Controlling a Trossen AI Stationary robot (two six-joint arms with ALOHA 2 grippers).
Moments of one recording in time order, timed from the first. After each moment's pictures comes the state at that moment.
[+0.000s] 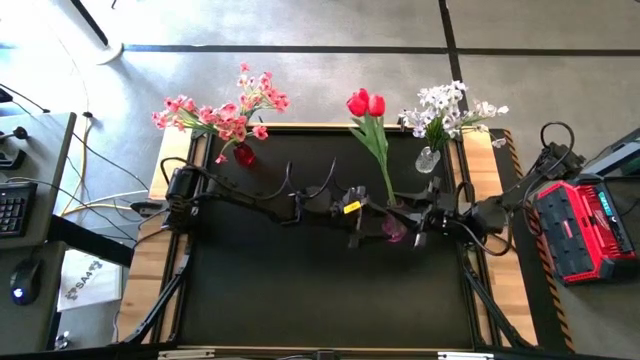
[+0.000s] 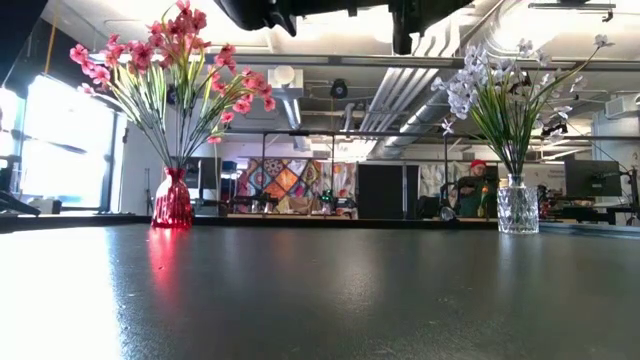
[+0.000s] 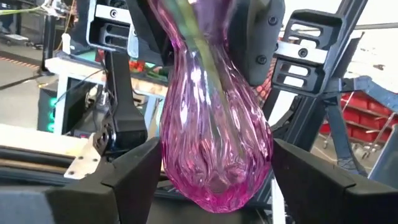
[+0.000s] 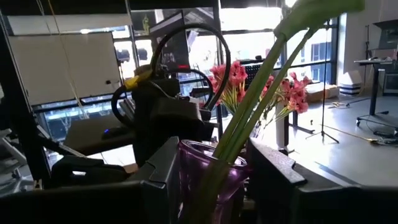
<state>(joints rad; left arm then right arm) -0.11 2.00 1.39 0.69 0.06 -0.29 0.59 0.90 0.61 0.51 0.93 -0.06</state>
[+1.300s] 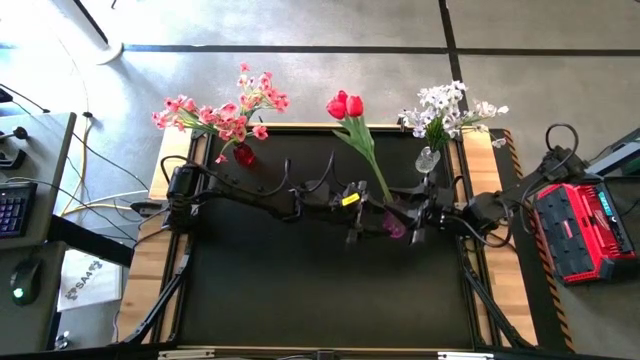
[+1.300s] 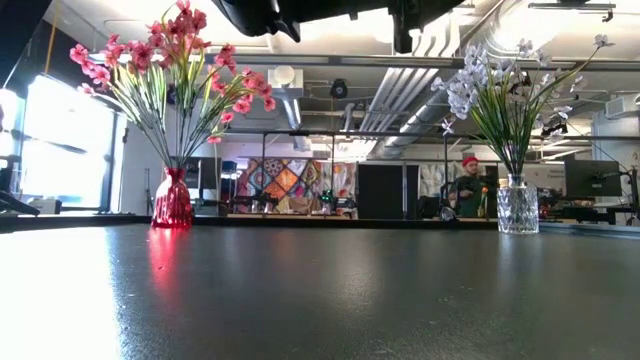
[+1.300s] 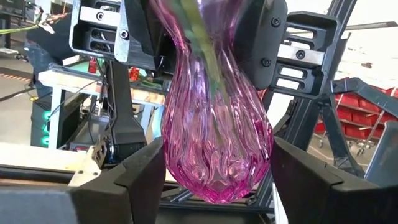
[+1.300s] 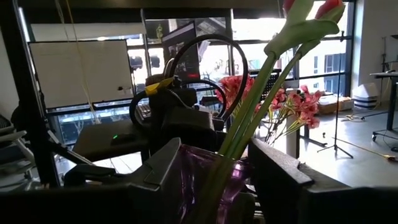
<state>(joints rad) -0.08 2.00 1.39 0.72 0.13 -0.26 0.50 0.90 0.61 0.55 0.78 -0.09</state>
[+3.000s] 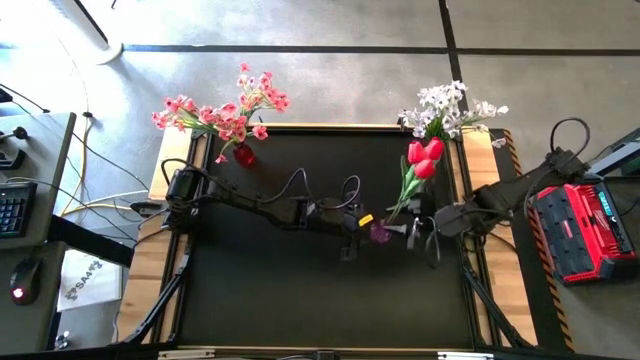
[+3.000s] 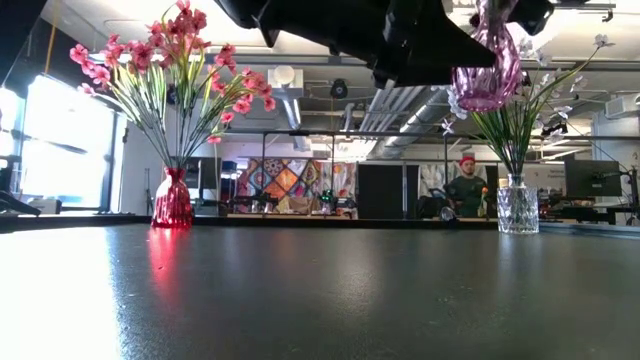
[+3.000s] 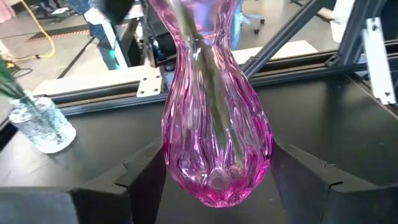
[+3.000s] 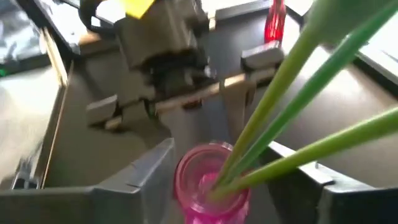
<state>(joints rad) -0.13 2.00 1.39 0.28 -0.10 0.13 0.46 0.97 0.89 -0.53 0.54 0.50</state>
